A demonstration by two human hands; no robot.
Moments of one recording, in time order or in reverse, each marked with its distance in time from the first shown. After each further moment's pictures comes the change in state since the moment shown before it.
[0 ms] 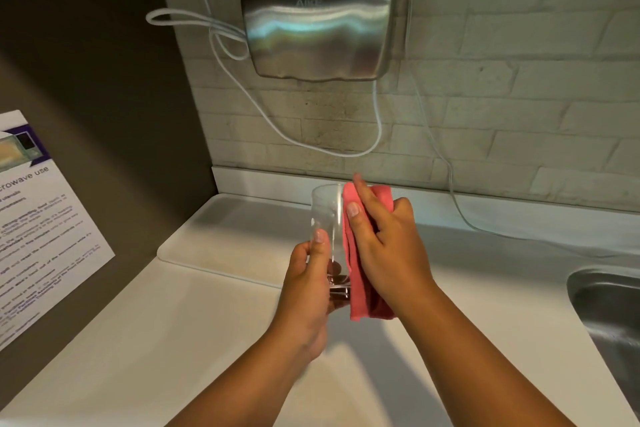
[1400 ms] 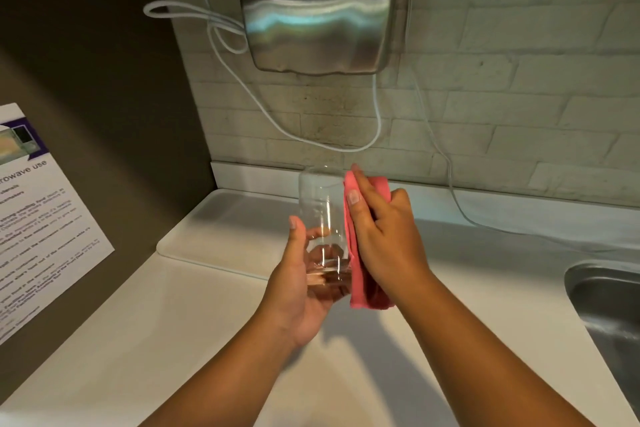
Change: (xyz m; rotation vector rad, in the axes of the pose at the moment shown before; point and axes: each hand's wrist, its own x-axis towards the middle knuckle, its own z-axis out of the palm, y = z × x) left_hand 0.006 0.010 -0.016 -0.274 -0.147 -0.105; right_hand 0.006 -0.003 0.003 0.014 0.009 0.031
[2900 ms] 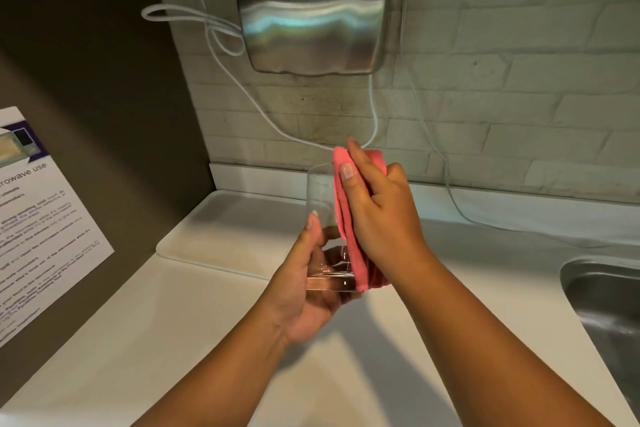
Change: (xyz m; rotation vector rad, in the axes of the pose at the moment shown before) left_hand -0.013 0.006 0.006 0.016 -0.220 -0.076; right_hand 0.017 -0.028 -0.013 0.131 0.045 -0.040
